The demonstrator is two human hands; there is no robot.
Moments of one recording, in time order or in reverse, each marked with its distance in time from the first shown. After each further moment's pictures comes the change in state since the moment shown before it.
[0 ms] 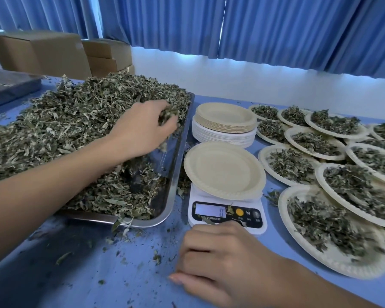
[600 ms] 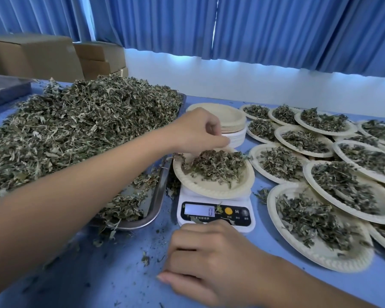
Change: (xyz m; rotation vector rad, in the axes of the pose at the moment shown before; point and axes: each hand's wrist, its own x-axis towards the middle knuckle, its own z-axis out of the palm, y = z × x) left_hand 0.033 0.085 0.035 -0.375 -0.389 0.048; right_hand -0.002 -0.002 0.000 -0.023 -0.026 0.040
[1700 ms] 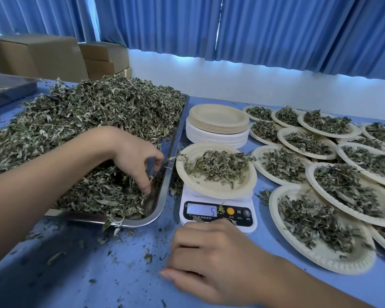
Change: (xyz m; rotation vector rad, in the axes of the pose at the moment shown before) left_hand -0.058 -0.048 -0.060 0.572 -0.735 -0.368; right_hand 0.000 0.000 -0.003 -0.011 0.005 -0.020
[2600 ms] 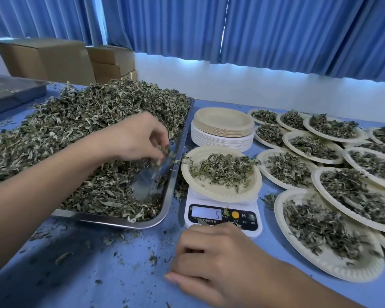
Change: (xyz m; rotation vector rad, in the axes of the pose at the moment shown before) left_hand -0.013 -0.004 0.003 -0.441 0.615 0.074; right_hand 0.001 0.002 0.003 0.054 0.005 -0.005
